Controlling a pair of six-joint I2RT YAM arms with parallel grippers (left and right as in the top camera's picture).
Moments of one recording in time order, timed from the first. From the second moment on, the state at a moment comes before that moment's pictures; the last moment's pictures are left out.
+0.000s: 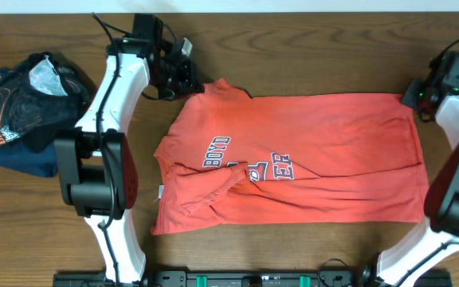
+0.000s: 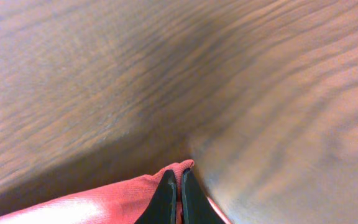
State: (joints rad) left arm -0.09 2.08 1.74 -0.97 0.60 -0.22; right arm -0.36 1.94 1.32 -0.36 0.00 0.13
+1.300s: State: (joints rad) left arm -0.07 2.03 1.58 -1.59 0.38 -0.11; right arm -0.48 1.71 1.32 -1.10 0.11 0.15
